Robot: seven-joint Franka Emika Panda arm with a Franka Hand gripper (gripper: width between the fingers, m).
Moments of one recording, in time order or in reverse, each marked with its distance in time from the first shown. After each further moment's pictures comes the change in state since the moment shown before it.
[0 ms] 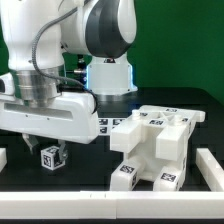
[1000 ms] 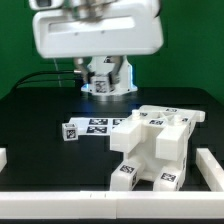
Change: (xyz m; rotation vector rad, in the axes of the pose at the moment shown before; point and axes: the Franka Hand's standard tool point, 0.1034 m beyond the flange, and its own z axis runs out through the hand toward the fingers) arm -0.028 -0.116 -0.142 0.075 -0.015 -0.018
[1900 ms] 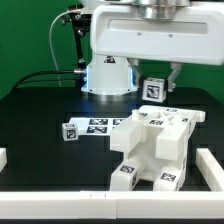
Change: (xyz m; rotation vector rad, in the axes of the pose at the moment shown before) arm -0.016 -0.077 0.020 -0.112 0.059 -0.075
